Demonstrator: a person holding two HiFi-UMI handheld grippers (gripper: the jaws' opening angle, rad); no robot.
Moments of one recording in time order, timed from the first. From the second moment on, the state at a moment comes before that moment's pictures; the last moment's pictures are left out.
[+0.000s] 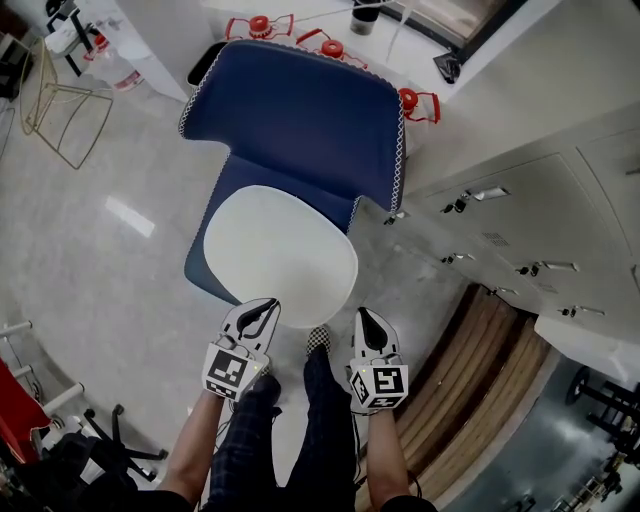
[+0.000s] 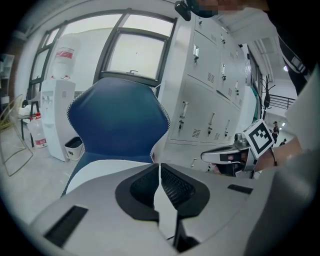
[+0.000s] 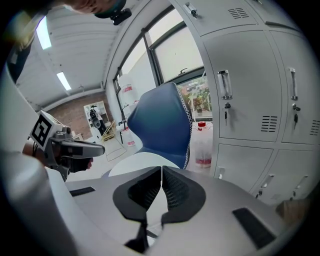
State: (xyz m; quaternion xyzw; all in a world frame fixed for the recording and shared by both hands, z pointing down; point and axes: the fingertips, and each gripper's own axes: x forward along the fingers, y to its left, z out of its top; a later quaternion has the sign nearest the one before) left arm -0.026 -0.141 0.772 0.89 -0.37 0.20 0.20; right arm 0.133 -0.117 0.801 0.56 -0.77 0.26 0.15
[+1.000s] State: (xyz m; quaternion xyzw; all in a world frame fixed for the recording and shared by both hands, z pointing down) left arm -0.018 -0.132 0.809 0.89 -0.35 0.21 0.21; right arm 0.143 -0.123 0.892 0.57 -0.75 0.31 0.15
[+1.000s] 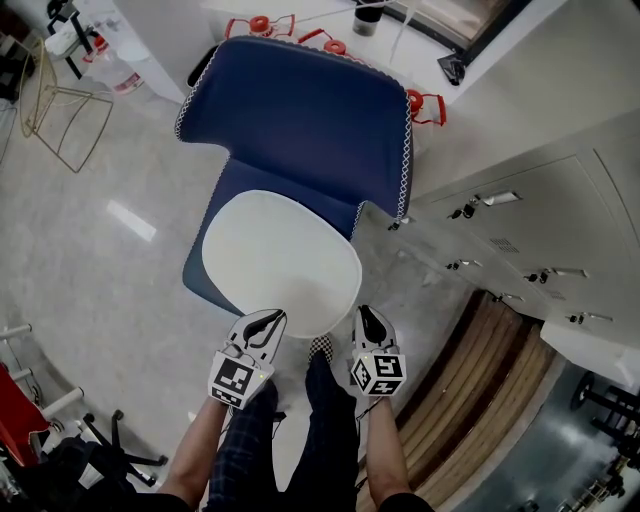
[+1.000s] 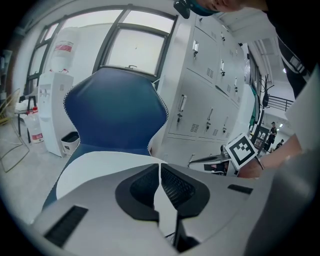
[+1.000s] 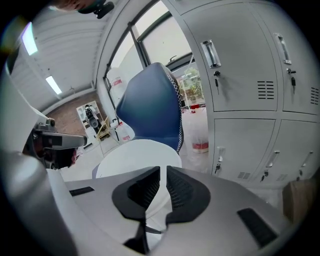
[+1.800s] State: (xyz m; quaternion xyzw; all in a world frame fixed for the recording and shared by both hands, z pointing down) left arm -0.025 -0.139 0.835 0.89 -0.36 0.22 0.19; right arm 0.131 -0.125 0.946 0.53 -0.75 0.37 0.13
